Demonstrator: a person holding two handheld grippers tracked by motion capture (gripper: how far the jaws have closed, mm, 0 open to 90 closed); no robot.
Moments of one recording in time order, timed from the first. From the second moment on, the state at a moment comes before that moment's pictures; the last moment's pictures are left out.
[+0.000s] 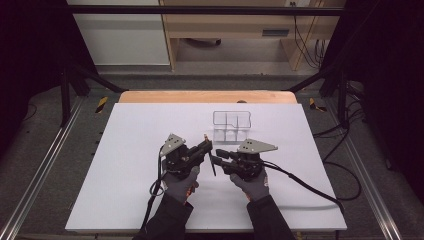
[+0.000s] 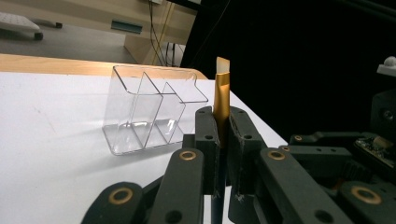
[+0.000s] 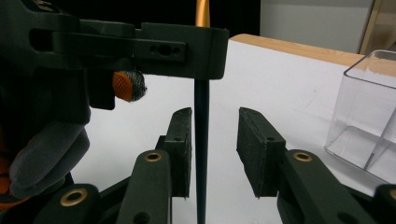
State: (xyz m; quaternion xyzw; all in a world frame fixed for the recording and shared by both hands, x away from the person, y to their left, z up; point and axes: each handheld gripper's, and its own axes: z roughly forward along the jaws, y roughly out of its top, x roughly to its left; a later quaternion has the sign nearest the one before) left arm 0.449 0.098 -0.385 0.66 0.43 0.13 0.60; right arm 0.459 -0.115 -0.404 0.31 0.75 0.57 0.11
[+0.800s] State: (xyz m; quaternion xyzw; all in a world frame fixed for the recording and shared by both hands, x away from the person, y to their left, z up) left arm 0.446 0.086 -0.384 0.68 0.40 0.13 0.60; right arm 0.460 -0.116 -0.404 0.31 0.76 0.57 0.10
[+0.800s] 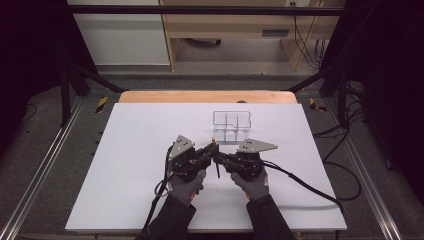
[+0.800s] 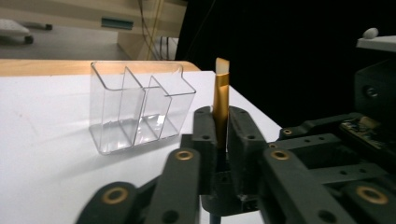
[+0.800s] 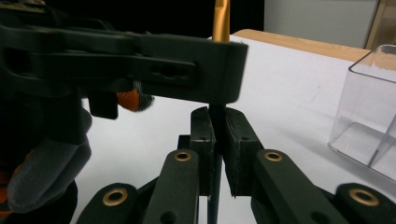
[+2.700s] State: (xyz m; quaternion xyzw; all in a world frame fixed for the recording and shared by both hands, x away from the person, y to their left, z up) left arm 0.435 0.233 -0.407 0.72 0.40 0.22 0.52; right arm 0.516 -0.131 -0.356 0.37 0.69 0.59 0.20
